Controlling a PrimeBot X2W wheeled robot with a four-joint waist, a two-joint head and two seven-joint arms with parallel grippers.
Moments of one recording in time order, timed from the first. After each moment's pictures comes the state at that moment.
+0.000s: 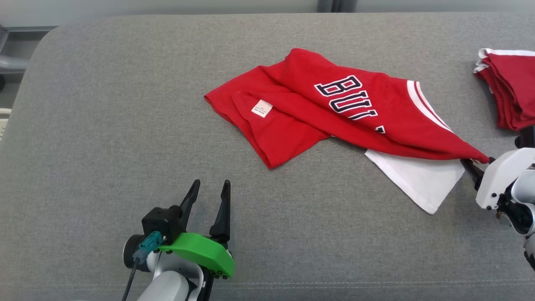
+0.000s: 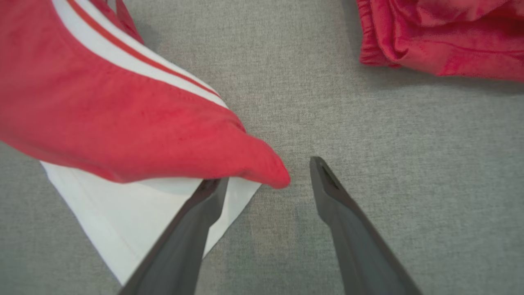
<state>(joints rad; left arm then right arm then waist) -0.24 0.17 -0.57 0.29 -0.62 0.14 -0.25 -0.48 -0.46 0.12 0.66 0.60 0.13 0.33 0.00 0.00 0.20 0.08</state>
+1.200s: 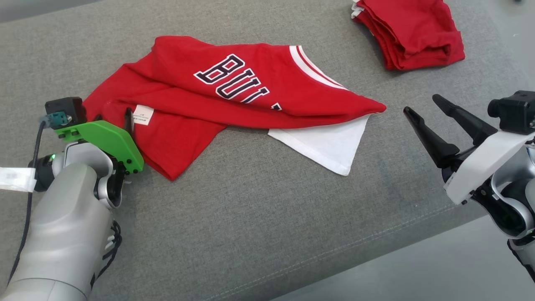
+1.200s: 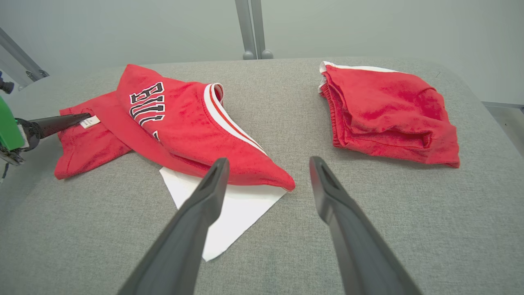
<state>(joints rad) -0.82 0.25 -0.45 0.98 -0.74 0.04 -0.02 -0.38 -0.56 0.30 -0.04 0.71 0.13 0.21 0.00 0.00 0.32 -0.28</state>
